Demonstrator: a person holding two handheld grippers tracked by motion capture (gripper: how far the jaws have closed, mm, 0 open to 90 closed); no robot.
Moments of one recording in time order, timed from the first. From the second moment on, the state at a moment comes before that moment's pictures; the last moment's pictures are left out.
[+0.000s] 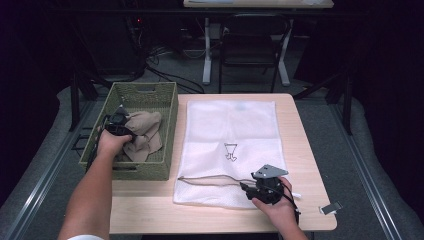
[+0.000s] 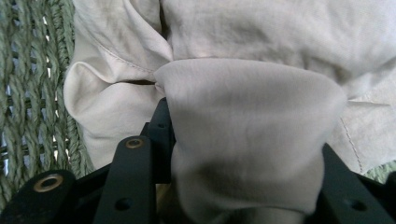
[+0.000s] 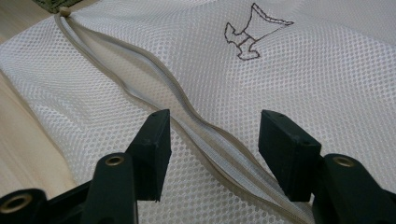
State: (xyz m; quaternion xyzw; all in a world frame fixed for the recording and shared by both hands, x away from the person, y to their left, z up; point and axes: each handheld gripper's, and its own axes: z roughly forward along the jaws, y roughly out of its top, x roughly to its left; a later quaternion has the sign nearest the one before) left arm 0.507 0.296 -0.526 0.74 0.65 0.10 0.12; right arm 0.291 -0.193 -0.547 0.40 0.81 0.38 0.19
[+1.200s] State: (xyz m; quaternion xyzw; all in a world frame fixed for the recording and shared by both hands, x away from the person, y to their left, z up) left arm 0.501 0.289 -0.445 0.75 0.63 0.14 0.16; right arm 0.292 -0.194 -0.546 0.40 0.81 0.39 0.19
